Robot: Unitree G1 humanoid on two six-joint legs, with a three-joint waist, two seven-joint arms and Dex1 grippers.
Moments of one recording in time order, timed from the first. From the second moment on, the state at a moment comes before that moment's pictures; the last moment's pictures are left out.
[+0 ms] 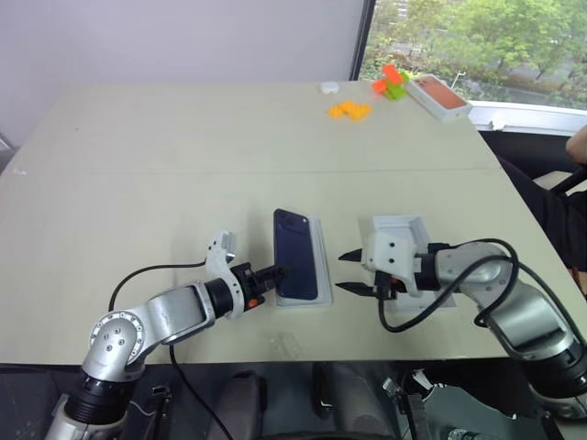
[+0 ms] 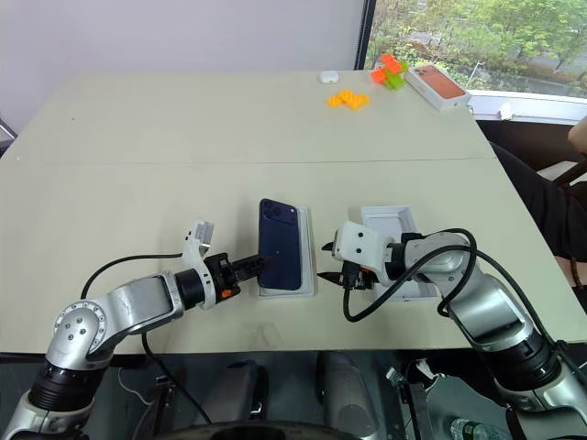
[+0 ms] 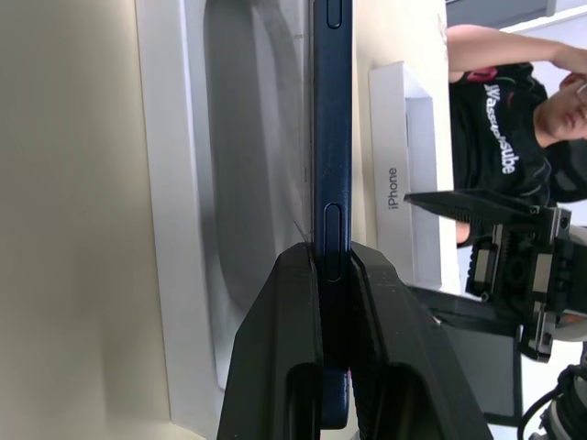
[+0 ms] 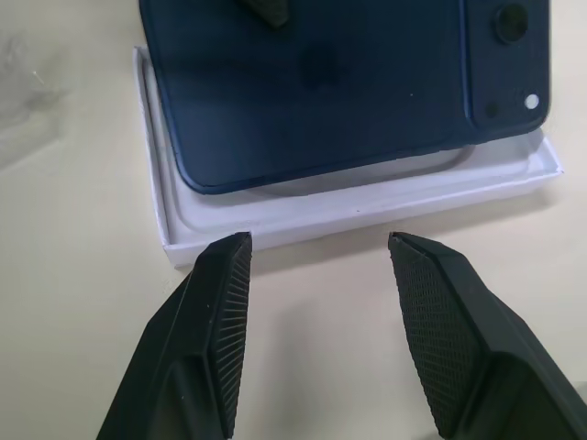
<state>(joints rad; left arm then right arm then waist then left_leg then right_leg) -0.13 0.52 -0.08 -0.42 -1.95 0.83 0.56 -0.29 -0.80 0.21 -0.47 0.17 0.55 1.00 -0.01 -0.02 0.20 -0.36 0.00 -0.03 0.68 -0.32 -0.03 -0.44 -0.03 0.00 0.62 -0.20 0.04</state>
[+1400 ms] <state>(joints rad) -0.09 0.68 -0.04 -0.50 -1.95 0.86 0.47 -0.34 -0.80 0.22 -0.39 0.16 0.51 0.99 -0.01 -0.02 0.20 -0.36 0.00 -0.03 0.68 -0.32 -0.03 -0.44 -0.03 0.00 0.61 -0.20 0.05</state>
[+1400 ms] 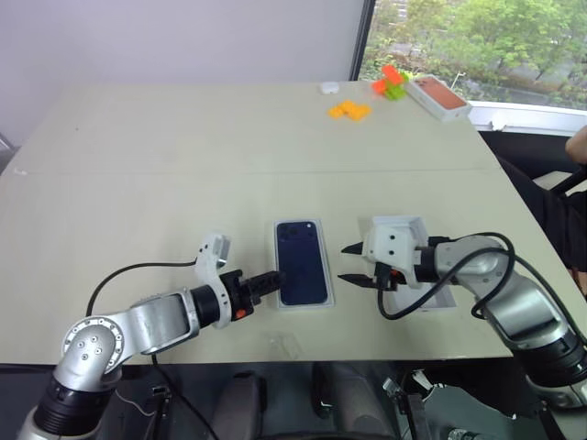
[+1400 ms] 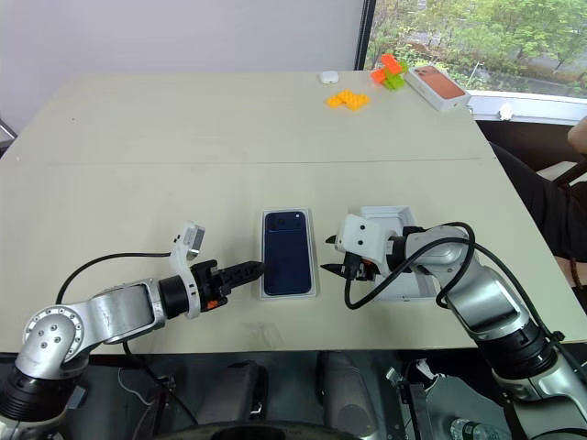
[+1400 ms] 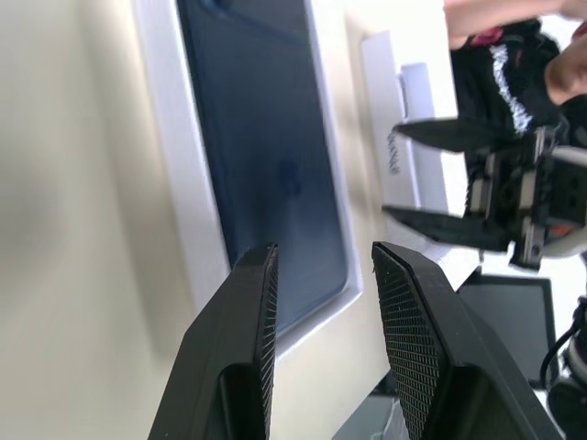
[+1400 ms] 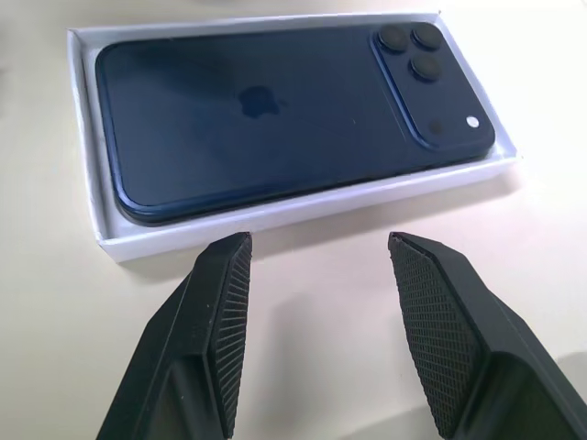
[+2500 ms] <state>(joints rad) 0.00 0.80 0.14 -0.49 -0.98 0.70 -0.36 -0.36 -0.77 0.10 -0.40 0.22 0.62 0.88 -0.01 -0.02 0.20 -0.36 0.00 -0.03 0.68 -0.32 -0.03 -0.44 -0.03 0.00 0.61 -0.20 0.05</state>
